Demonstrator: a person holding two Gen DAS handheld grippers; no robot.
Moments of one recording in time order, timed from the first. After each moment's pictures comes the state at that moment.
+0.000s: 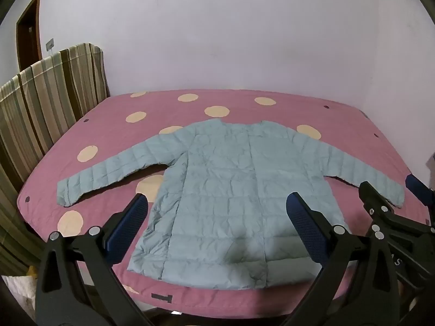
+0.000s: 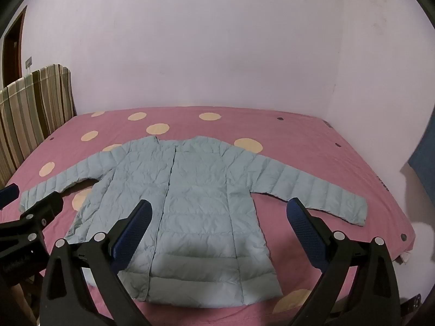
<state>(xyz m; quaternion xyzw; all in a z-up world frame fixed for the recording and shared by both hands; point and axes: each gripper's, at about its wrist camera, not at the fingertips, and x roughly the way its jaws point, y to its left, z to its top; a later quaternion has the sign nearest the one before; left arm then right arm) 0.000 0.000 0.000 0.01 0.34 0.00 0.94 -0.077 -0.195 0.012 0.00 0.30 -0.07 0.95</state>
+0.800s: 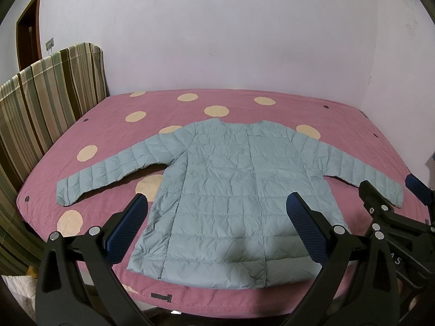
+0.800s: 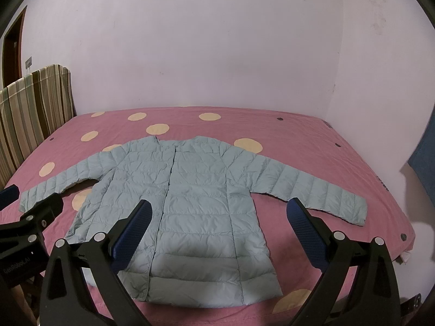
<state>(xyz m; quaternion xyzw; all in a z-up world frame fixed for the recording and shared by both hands) 0.000 0.000 0.001 0.01 0.34 0.00 0.94 -0.078 -0.194 0.009 0.00 0.30 -0.07 0.95</state>
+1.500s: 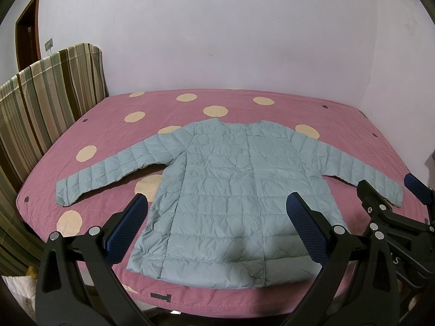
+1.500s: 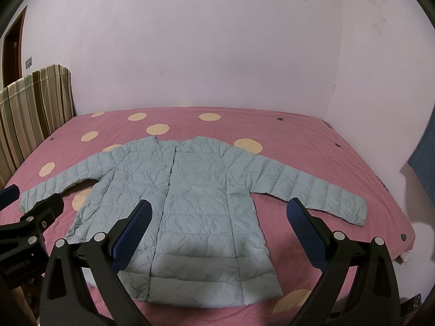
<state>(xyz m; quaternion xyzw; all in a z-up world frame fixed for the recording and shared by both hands) 0.000 0.000 0.001 0.01 0.34 0.00 0.94 -0.079 -0.194 0.008 0.00 0.30 -0.07 0.95</state>
